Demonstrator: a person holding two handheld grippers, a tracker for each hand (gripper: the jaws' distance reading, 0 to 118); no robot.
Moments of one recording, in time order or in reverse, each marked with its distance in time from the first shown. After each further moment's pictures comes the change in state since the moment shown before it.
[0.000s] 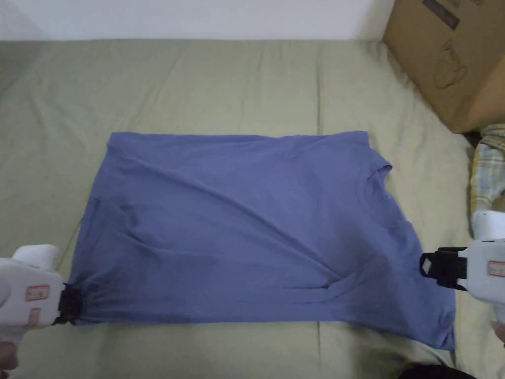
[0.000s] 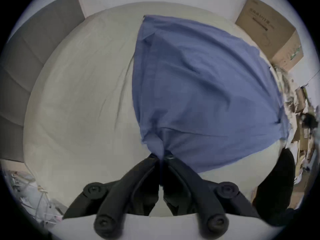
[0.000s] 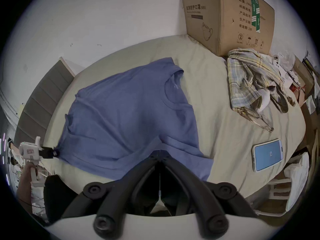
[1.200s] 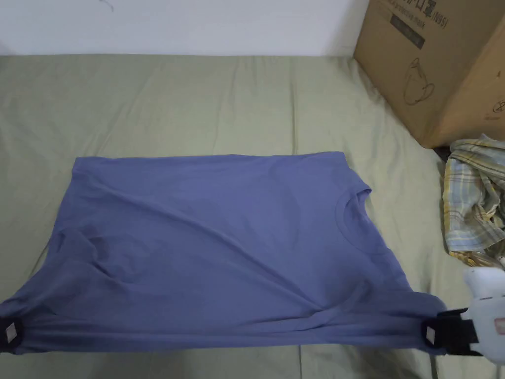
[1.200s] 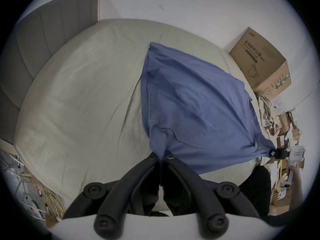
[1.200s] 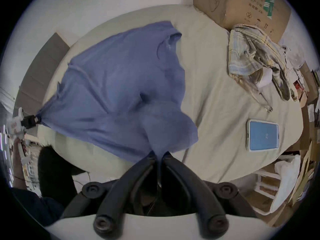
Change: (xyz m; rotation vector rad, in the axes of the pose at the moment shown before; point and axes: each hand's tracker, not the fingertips) left arm 0.016 -0.005 0.080 0.129 -0.106 0.128; right arm 0.030 -0.007 0.006 -0.221 -0.005 0.041
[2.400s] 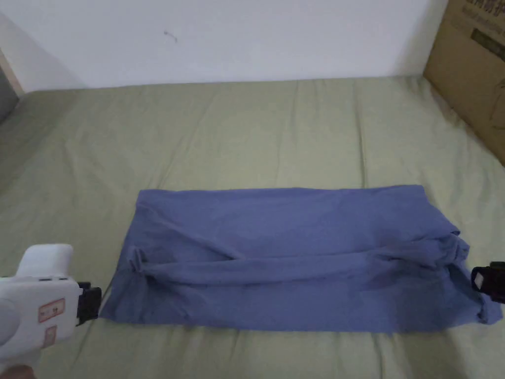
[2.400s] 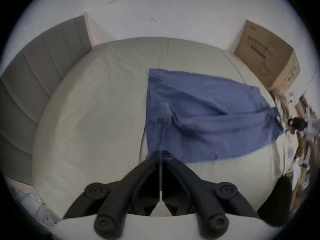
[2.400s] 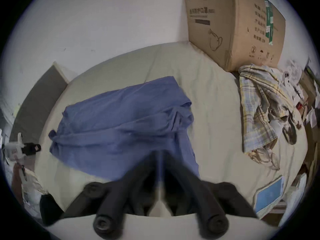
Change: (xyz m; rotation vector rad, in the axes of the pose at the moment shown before) left arm -0.016 0.077 -0.066 0.079 0.191 -0.206; right arm -0.034 0.110 -0.058 0.283 -0.067 0.017
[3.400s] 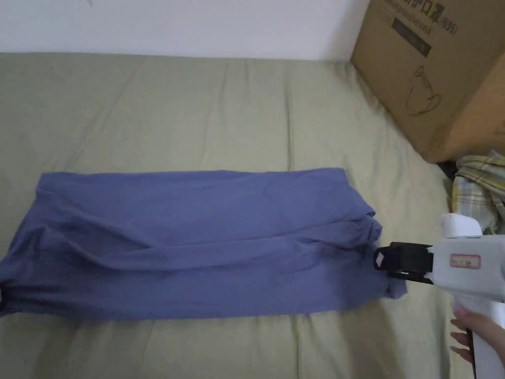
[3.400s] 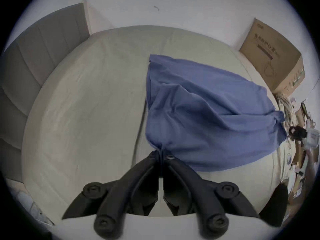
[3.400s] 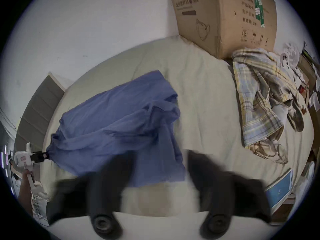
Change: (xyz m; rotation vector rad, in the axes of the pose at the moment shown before) left arm 0.004 0.016 -0.040 -0.049 -0.076 0.108; right arm 0.052 0.008 -0.040 -0.082 0.030 -0.170
